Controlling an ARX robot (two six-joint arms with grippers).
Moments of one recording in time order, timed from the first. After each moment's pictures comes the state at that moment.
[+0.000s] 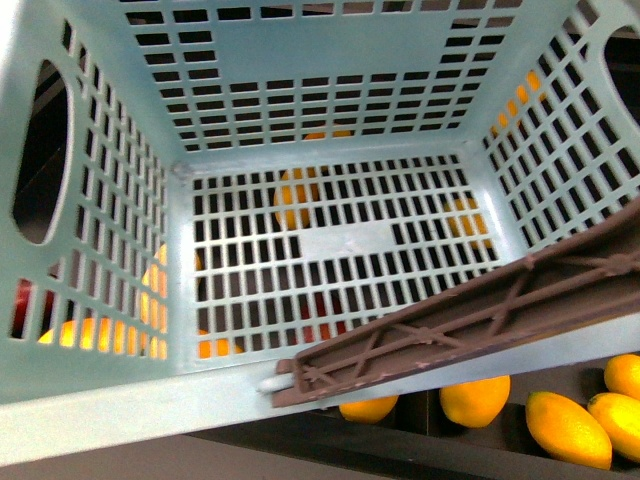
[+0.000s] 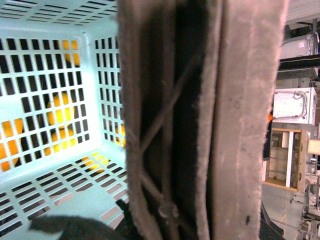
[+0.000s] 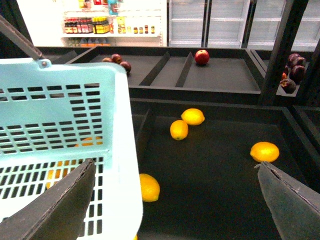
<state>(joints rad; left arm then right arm) -0.62 1.63 1.31 -0.30 0.35 -0.92 0.00 0.00 0.02 0.00 0.00 0.00</state>
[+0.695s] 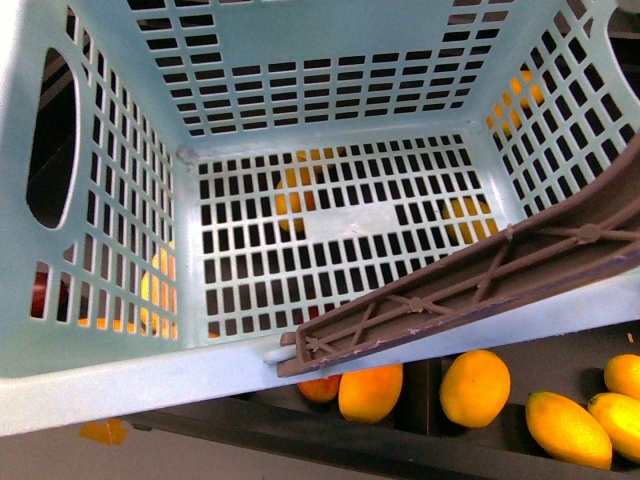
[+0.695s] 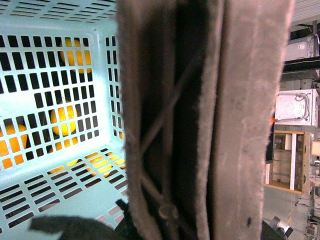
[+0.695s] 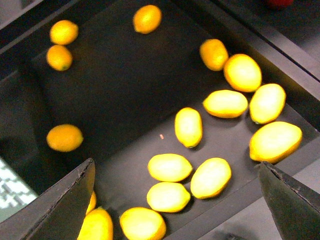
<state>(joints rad) -0.61 1.63 1.32 -0.30 0.34 -0.90 -0.35 0.44 0.16 -0.25 0.13 0.40</state>
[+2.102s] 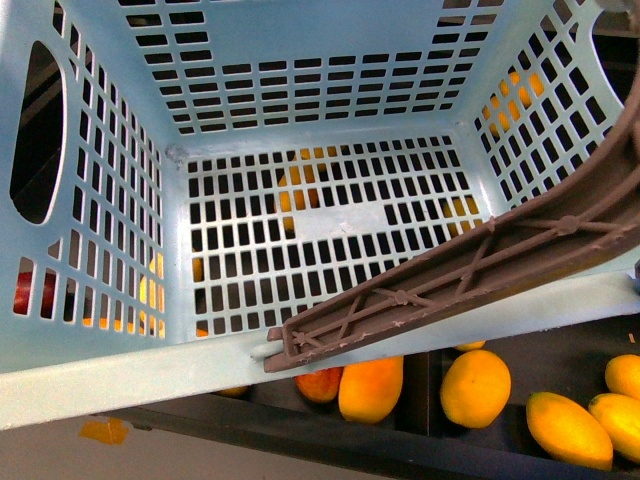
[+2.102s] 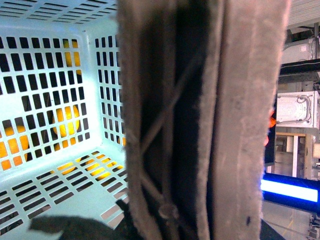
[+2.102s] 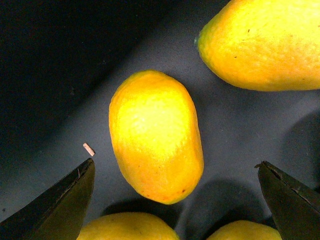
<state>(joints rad) -0.61 1.63 1.32 -0.30 0.34 -0.90 -0.46 2.35 0.87 0.38 0.04 0.44</state>
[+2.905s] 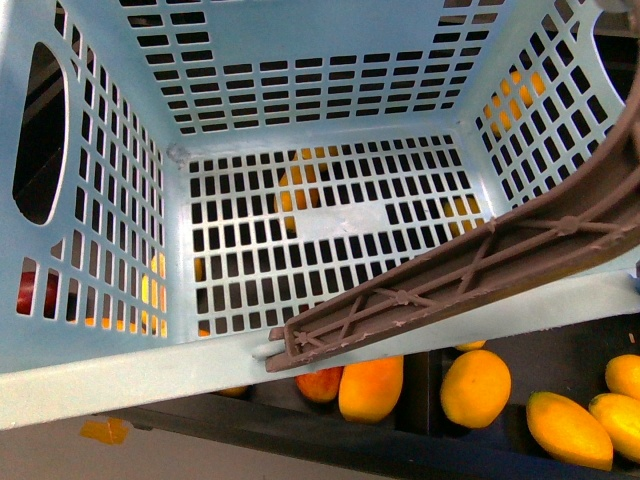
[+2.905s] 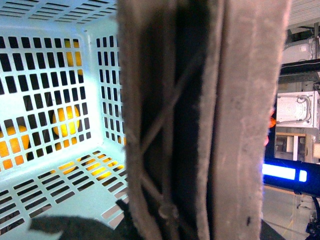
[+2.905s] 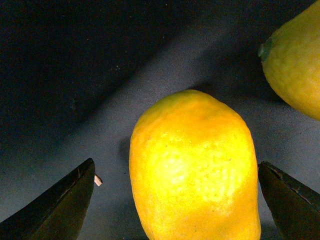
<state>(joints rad) -0.61 1.63 1.32 -0.30 0.34 -0.90 -0.43 2.48 1.03 0.30 0.04 0.43</state>
